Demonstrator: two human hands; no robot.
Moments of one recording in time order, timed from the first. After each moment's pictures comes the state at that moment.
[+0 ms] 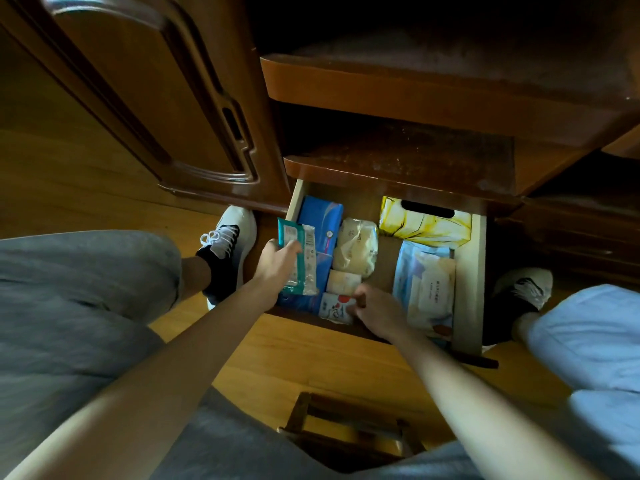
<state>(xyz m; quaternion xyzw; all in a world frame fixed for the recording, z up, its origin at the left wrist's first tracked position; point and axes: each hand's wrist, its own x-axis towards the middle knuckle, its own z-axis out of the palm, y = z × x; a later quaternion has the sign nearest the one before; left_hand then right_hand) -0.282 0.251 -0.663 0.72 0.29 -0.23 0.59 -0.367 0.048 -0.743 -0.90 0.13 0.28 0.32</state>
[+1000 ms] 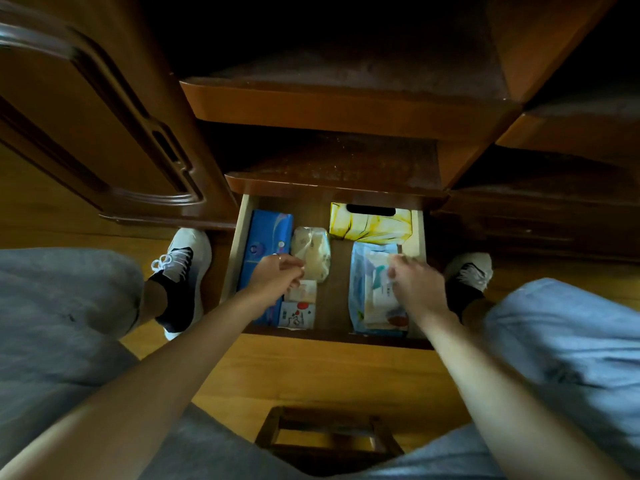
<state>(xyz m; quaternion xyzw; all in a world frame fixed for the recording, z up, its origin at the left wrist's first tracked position) -0.294 0.191 -0.663 0.79 0.08 -0.33 0.50 -0.382 -0.080 -0.680 -0.99 0.09 0.07 0.06</state>
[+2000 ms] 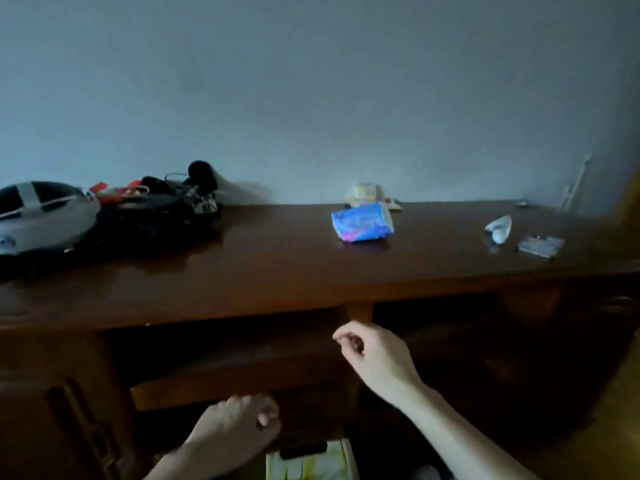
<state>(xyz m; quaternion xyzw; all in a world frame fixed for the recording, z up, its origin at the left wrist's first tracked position) -0.250 0.111 -0.387 0.91 -0.40 -0.13 0.08 -0.333 -0.135 -0.382 -0.94 0.11 -0.21 0.23</state>
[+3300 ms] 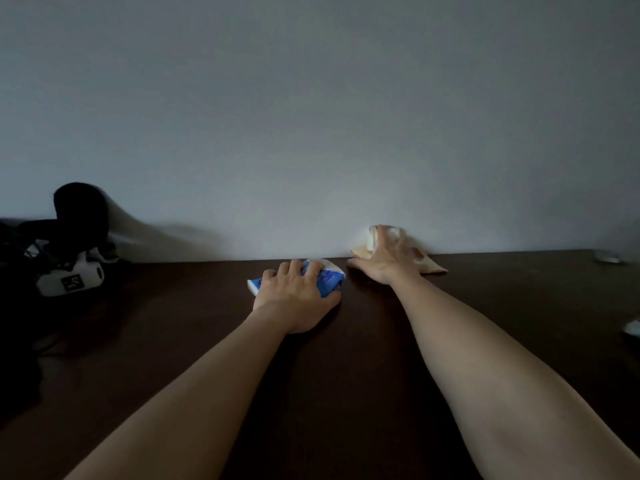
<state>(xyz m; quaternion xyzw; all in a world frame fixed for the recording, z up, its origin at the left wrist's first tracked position) 0.155 -0.225 -0.293 0.92 -0.37 0.10 0.11 0.126 -0.437 -0.270 -0.91 0.38 -0.14 0.13</state>
